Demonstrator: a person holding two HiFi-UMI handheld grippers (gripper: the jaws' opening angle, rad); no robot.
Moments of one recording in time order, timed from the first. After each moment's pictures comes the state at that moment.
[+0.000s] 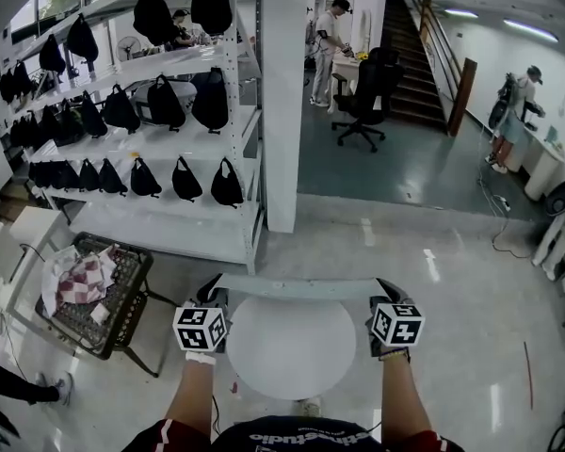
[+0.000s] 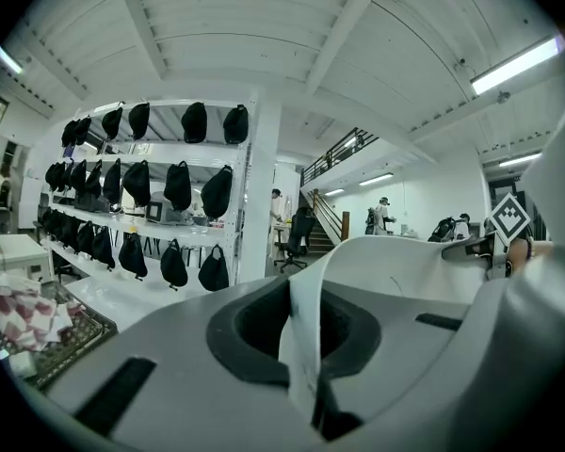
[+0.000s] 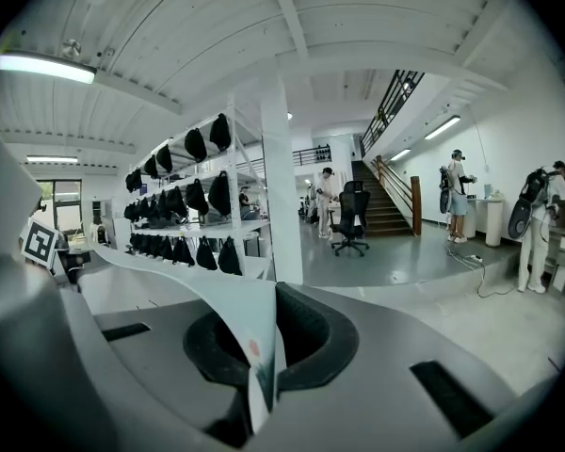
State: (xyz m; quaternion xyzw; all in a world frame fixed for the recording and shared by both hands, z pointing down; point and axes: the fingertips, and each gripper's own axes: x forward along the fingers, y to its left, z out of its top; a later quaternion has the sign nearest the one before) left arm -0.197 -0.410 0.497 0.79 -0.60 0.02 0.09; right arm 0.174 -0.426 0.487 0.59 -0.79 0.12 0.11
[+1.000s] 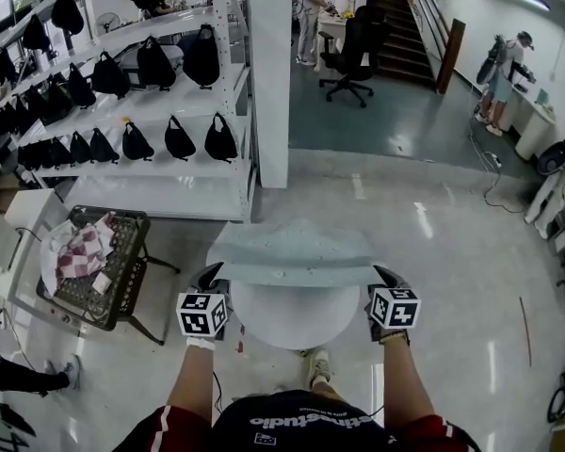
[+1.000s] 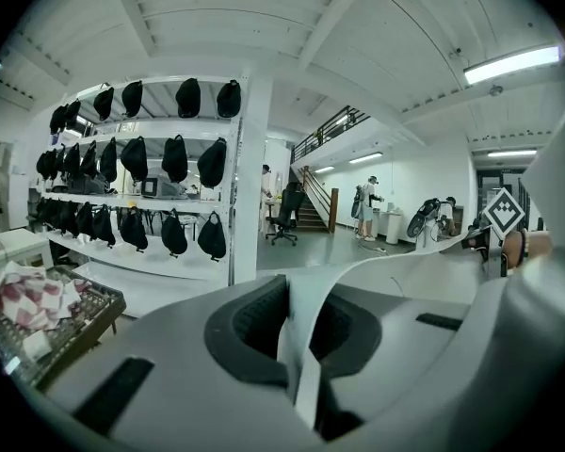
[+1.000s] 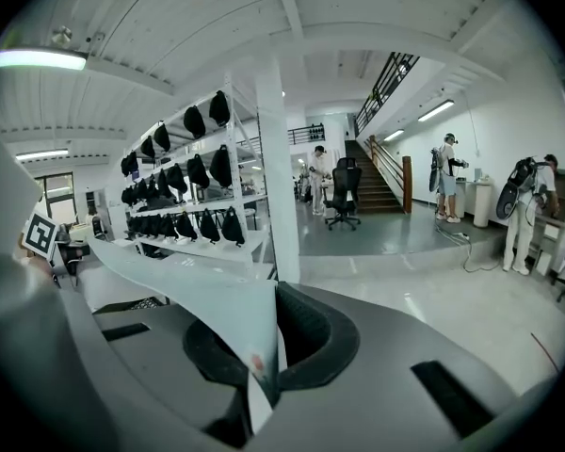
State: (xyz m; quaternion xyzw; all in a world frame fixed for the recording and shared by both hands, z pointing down) left arm -0.205 -0.321 0.579 0.81 -0.57 0.09 0.12; right arm 0.168 -0.317 0.577 0.60 -0.77 0.17 0.16
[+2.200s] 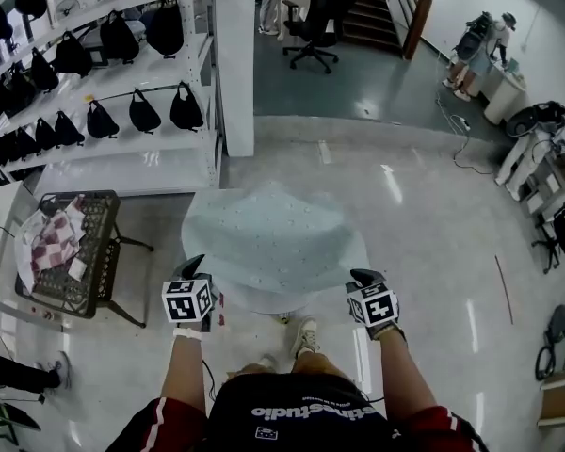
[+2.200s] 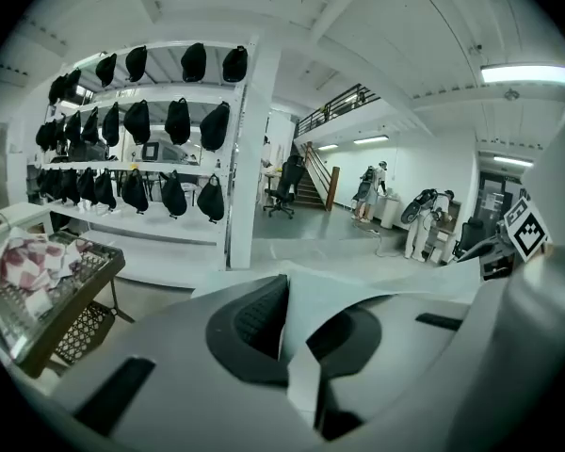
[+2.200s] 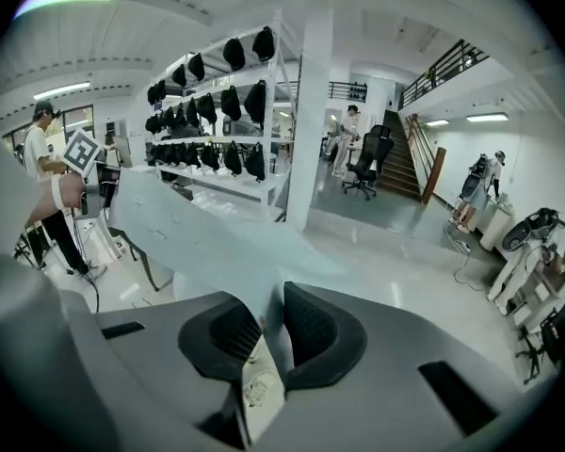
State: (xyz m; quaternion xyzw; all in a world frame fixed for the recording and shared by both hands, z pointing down) left arm -0.201 -0.270 0.650 0.81 -0.54 0.14 0.19; right arm 0.158 -0.198 0.664 0.53 -0.76 0.17 0.35
